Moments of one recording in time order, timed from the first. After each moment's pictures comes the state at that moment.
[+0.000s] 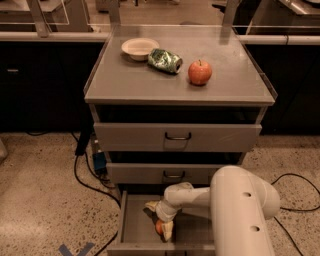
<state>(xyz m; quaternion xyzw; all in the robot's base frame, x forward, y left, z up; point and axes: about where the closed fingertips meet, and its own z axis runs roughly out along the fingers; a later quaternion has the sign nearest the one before) 0.550 0.012 0.174 -0.87 0.45 0.12 0.17</state>
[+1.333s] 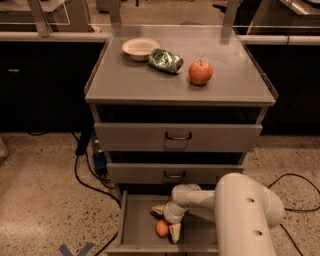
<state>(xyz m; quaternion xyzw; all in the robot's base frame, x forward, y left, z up) 0.538 -0.024 0.152 -0.87 0.44 0.15 0.15</state>
